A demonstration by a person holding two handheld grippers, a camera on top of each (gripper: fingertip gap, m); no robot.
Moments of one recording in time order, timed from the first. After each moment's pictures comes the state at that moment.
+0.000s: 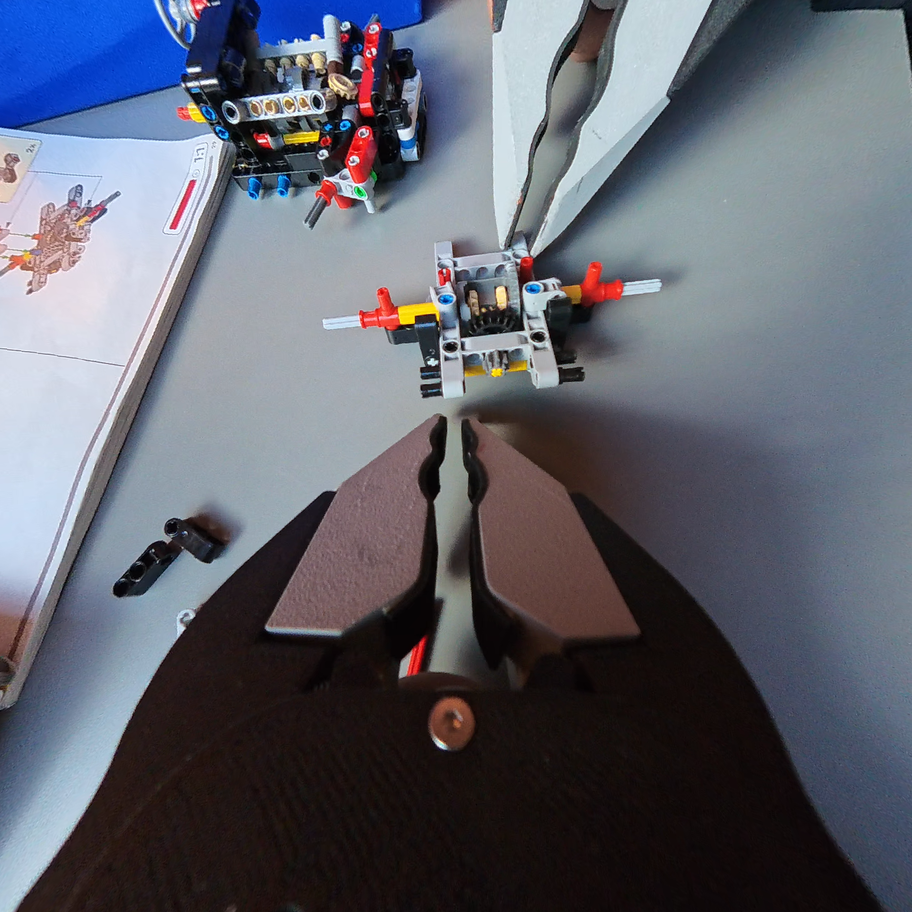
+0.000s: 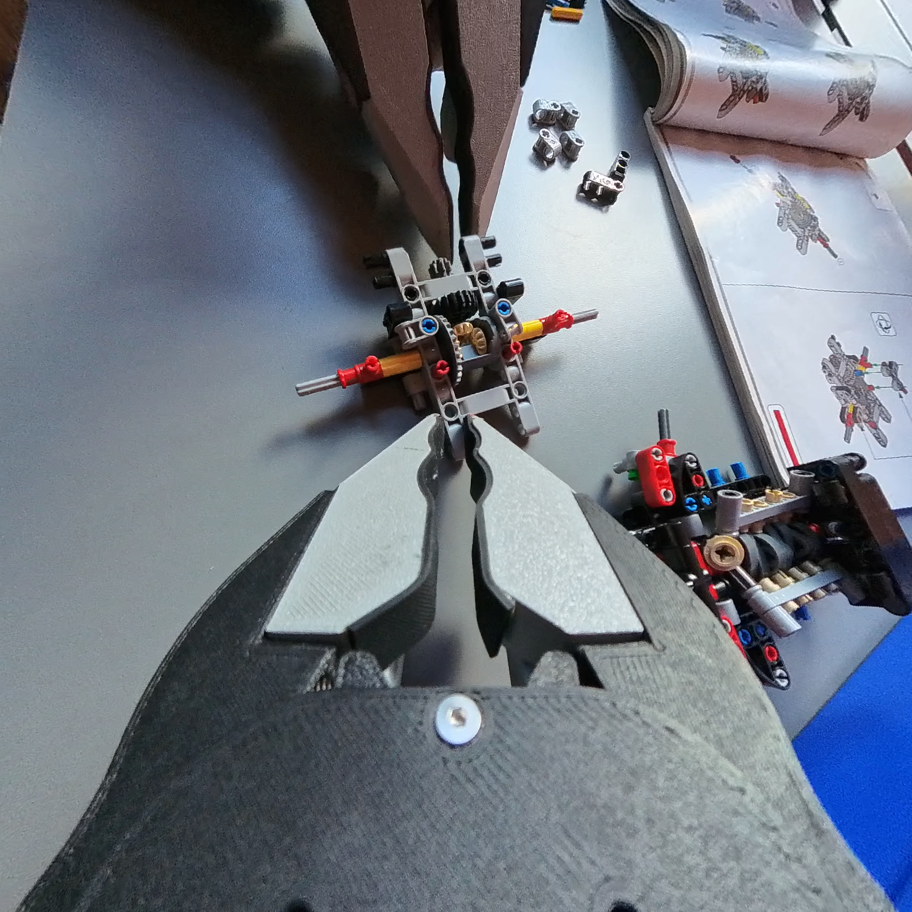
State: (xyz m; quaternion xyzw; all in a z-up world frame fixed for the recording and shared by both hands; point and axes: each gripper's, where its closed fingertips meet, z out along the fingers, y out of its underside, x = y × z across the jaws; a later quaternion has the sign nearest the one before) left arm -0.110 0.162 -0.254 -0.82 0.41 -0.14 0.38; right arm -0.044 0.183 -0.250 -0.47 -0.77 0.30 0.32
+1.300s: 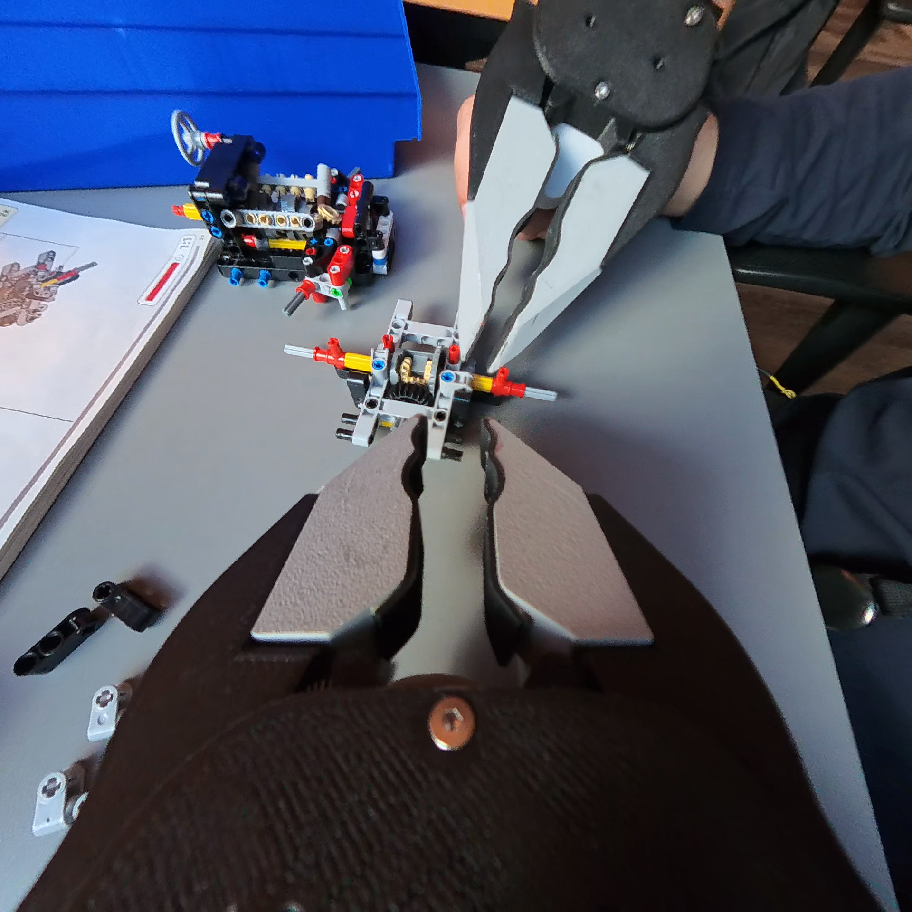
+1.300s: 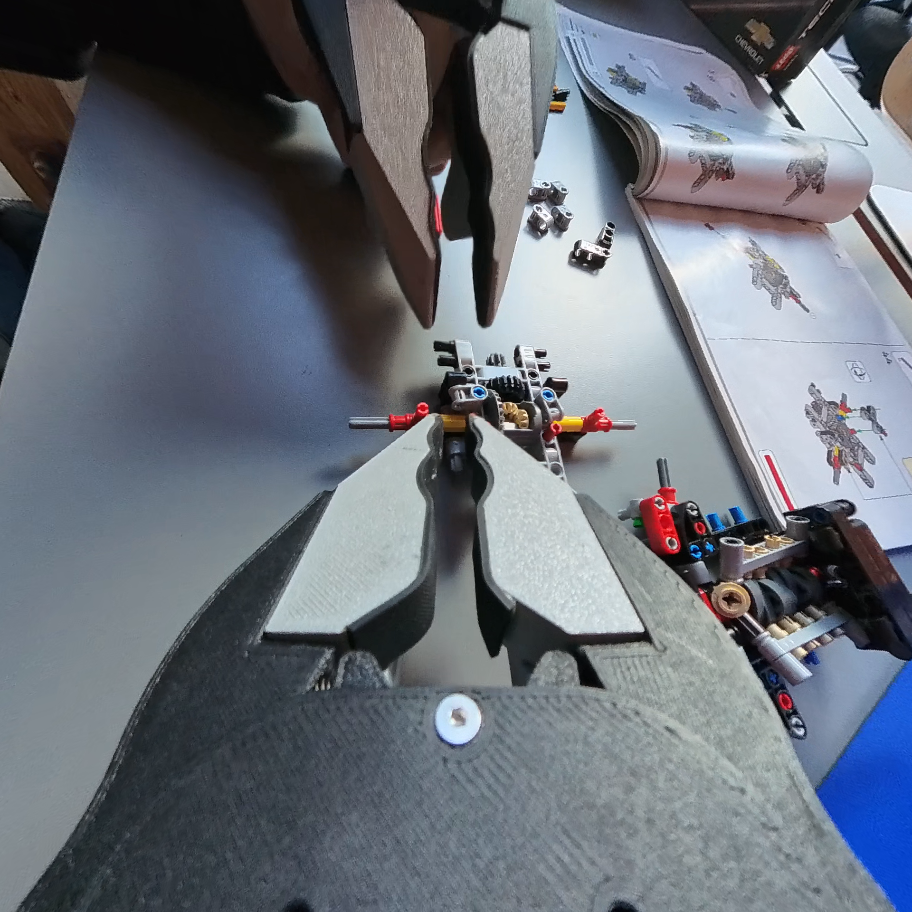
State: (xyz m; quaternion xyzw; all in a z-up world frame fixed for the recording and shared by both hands) left arm -0.084 0.161 -0.226 -0.79 0.36 -0.25 0.42; right arm -0.058 0.169 -0.236 -0.46 -0.75 0.33 0.34
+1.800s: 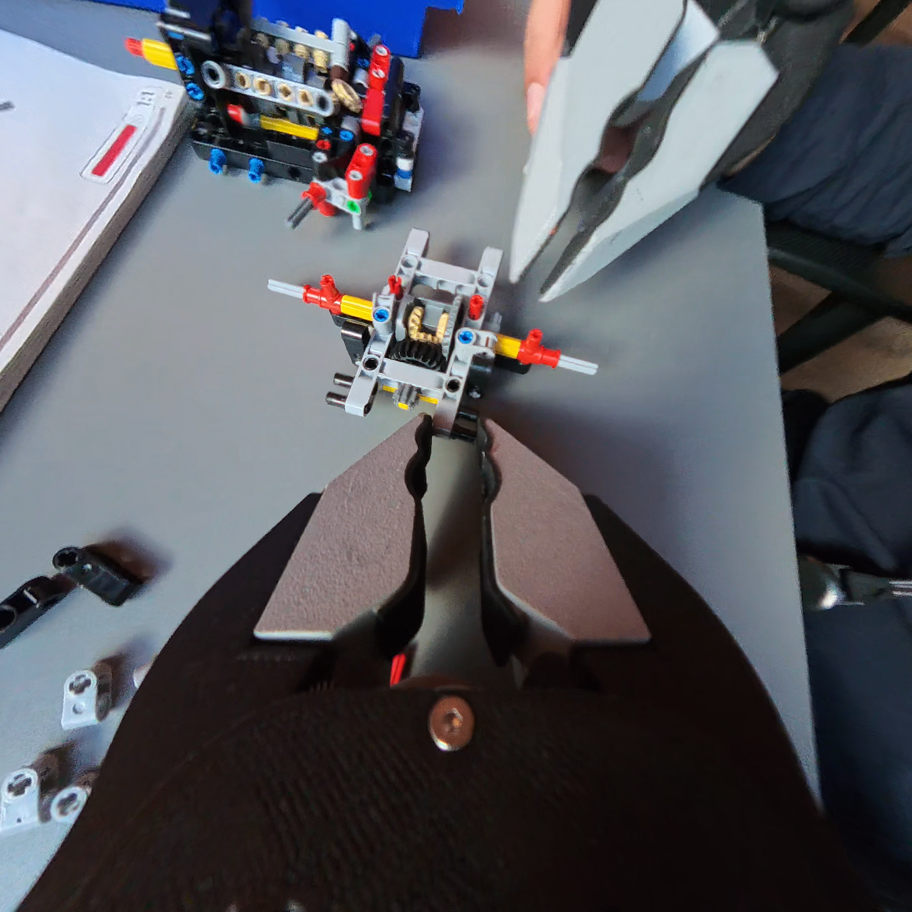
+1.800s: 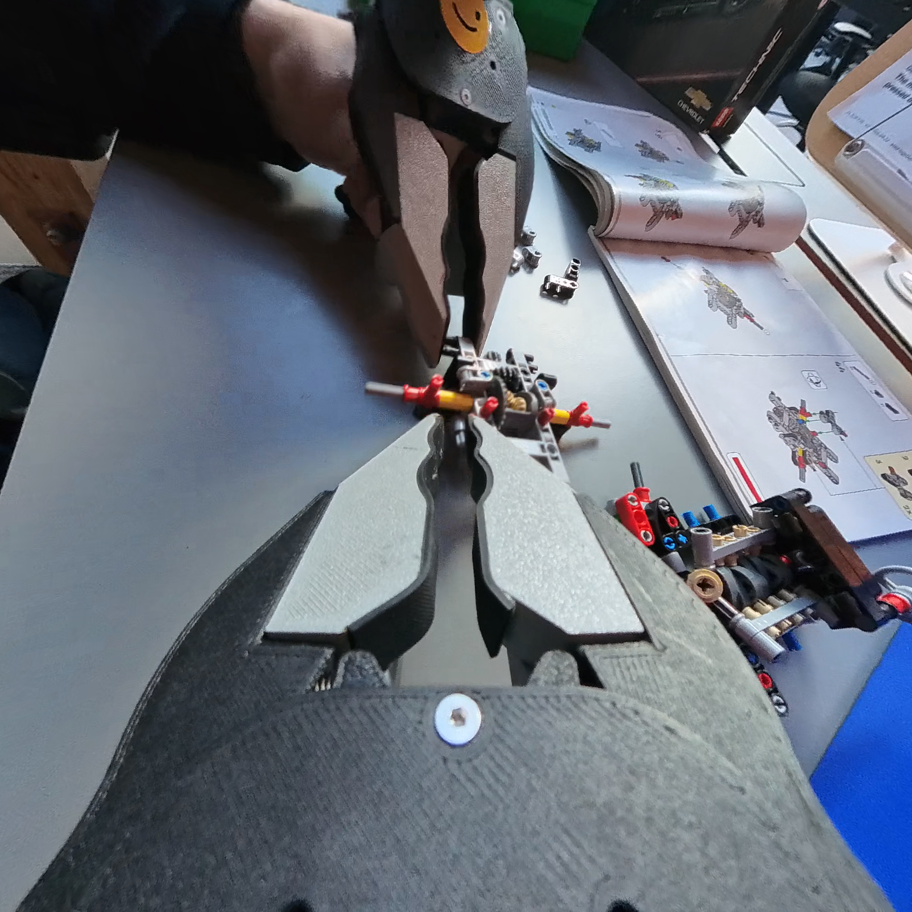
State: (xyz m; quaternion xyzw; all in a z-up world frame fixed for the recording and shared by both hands) left arm -0.094 0.167 -0.249 -0.84 0.33 -0.27 0.33; right arm -0.056 0.174 -0.220 -0.46 -0.72 0.36 0.37
